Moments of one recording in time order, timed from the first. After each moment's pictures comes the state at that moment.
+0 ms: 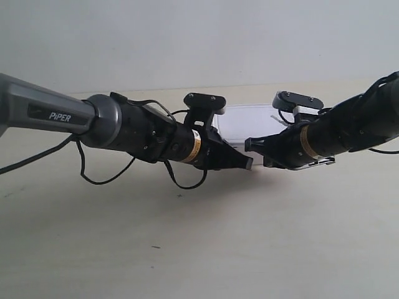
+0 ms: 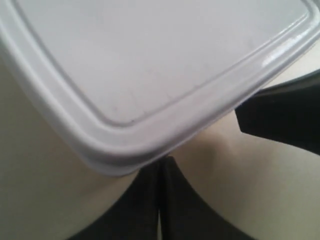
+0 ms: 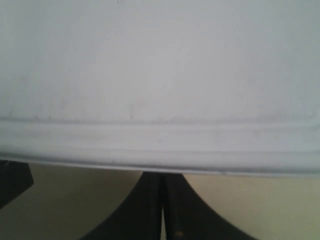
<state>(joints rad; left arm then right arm) -0.54 2.25 -1.43 1.67 -0.14 -1.87 0.25 2.01 -1.01 -1.74 -0.17 2.07</state>
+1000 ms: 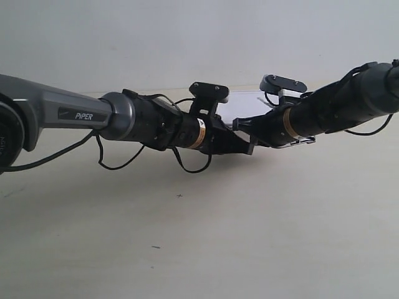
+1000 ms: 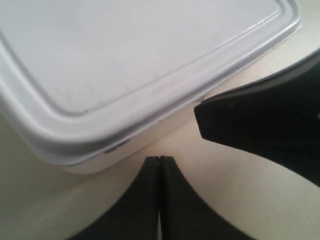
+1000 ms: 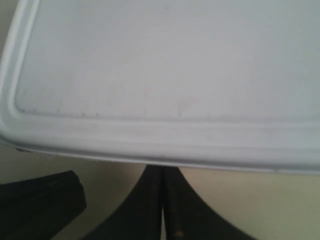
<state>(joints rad) -0.51 2.38 -1.63 1.73 -0.16 -1.87 0.25 2.15 -1.24 -1.74 -0.19 2.07</state>
